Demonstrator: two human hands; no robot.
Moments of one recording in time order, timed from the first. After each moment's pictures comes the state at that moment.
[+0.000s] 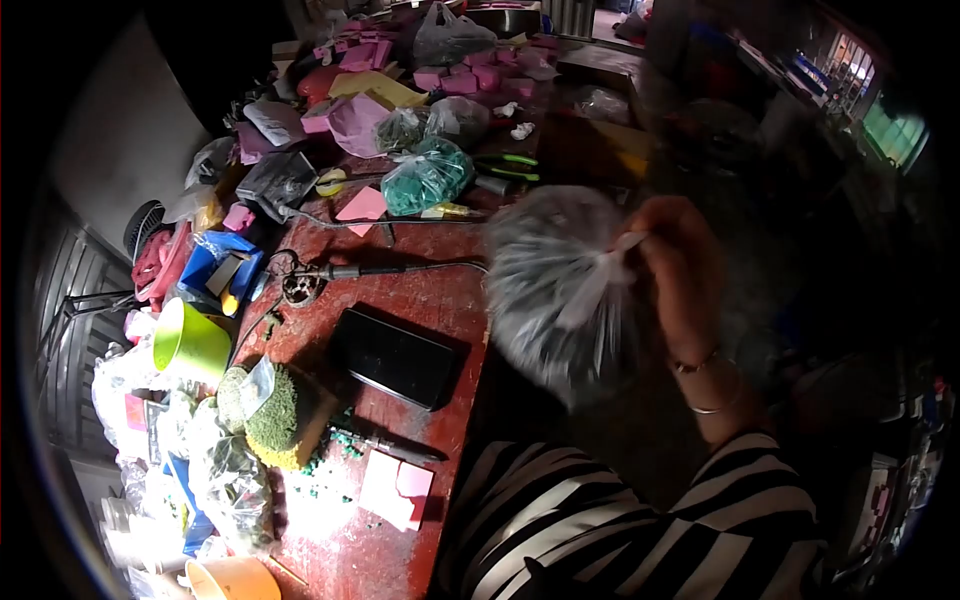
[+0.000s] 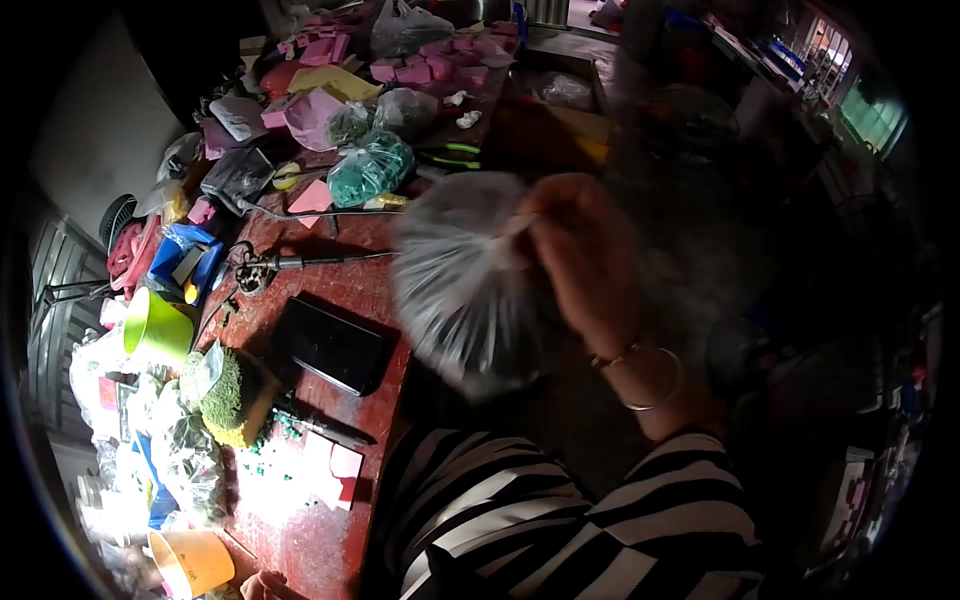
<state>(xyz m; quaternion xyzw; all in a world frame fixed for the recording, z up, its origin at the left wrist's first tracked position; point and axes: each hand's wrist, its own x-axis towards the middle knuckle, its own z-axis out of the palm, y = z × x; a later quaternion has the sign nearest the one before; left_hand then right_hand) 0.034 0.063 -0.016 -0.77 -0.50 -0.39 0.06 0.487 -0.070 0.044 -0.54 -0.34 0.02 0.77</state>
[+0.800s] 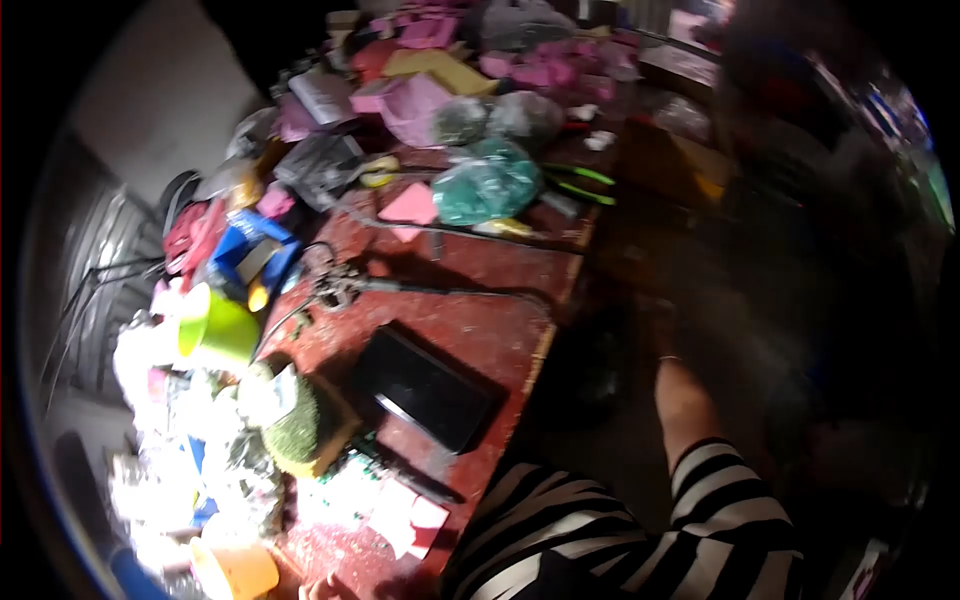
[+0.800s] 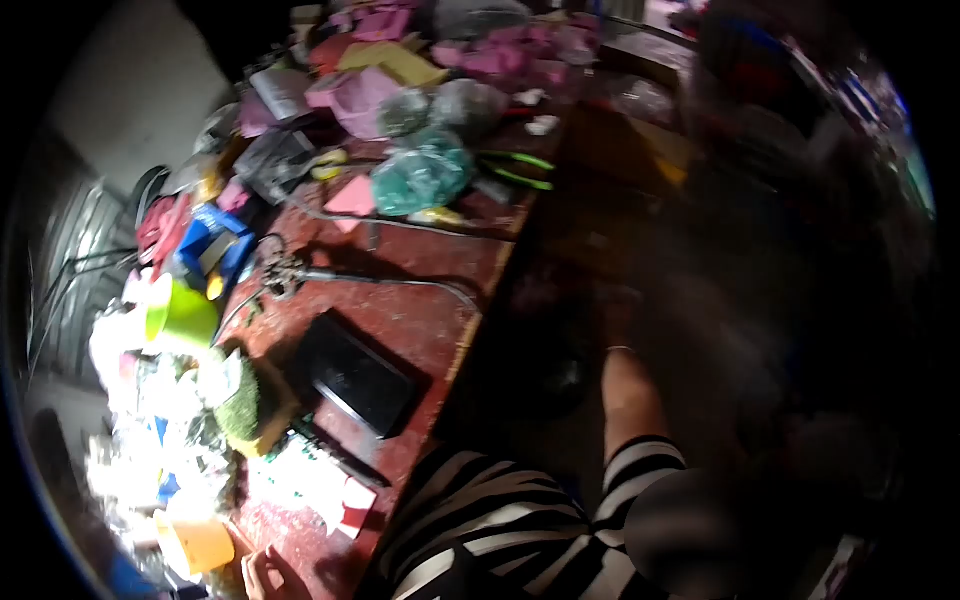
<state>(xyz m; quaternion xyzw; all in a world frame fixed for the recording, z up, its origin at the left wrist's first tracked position) 0.040 0.087 -0.043 -0.81 -0.49 -0.29 0.11 0.760 -0.130 -0.530 -0.95 -0.22 -0.18 0.08</state>
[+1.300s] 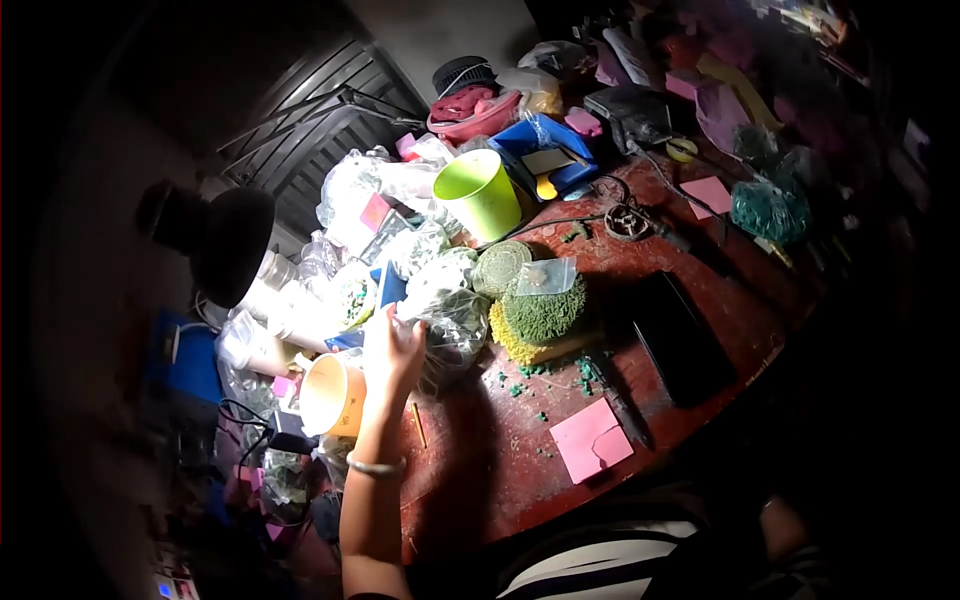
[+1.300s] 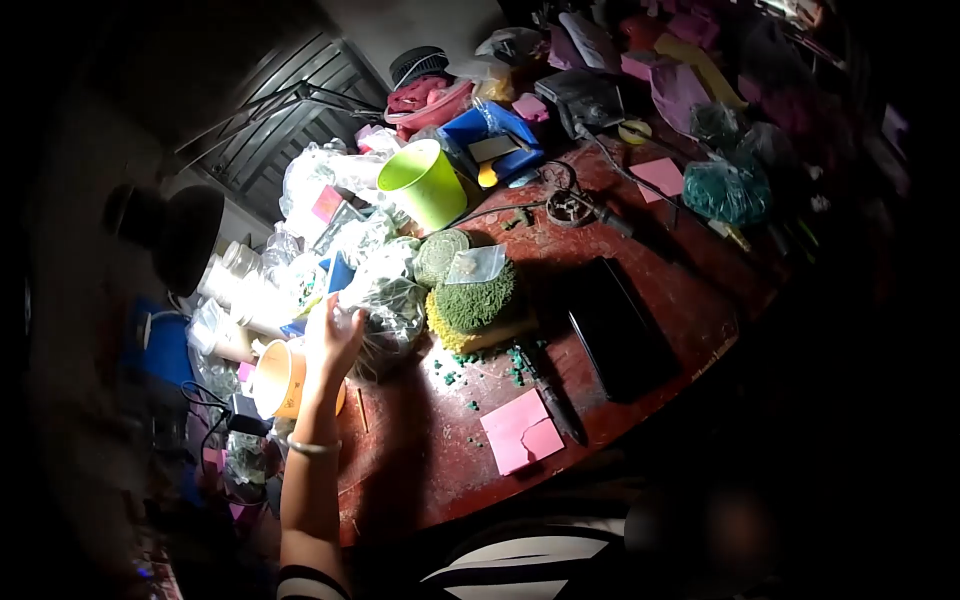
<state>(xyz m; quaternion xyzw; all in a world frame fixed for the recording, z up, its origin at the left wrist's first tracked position) 0.033 0.300 -0.016 -0.79 -0.52 -0.31 0.12 0.683 -0.114 -0.464 -0.97 -0.23 0.10 0.06</state>
